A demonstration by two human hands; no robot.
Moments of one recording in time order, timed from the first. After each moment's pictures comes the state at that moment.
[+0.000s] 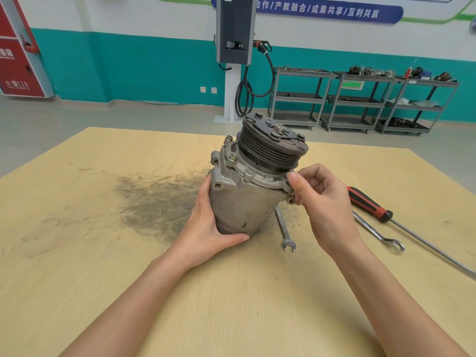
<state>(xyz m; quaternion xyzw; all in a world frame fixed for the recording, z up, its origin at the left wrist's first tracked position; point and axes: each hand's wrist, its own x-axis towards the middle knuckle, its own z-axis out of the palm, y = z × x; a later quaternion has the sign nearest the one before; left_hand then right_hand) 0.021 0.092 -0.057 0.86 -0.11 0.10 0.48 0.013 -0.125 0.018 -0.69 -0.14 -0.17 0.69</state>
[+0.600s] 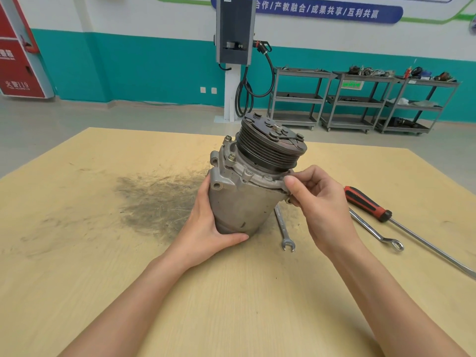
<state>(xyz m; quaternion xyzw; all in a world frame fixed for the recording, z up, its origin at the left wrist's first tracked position) 0.020 0.091 -0.055 0.86 -0.10 0.09 0.49 0.013 -0.124 0.014 -0.68 -0.15 -0.15 0.70</state>
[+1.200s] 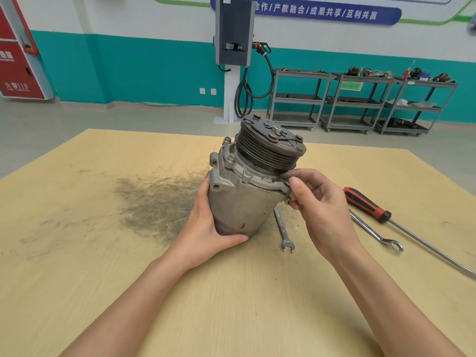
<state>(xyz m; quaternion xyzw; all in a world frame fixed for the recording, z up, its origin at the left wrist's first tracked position) 0.020 0.091 -0.055 0.86 -0.11 0.10 0.48 0.012 -0.127 0.011 -0.67 -0.17 -0.13 0.71</state>
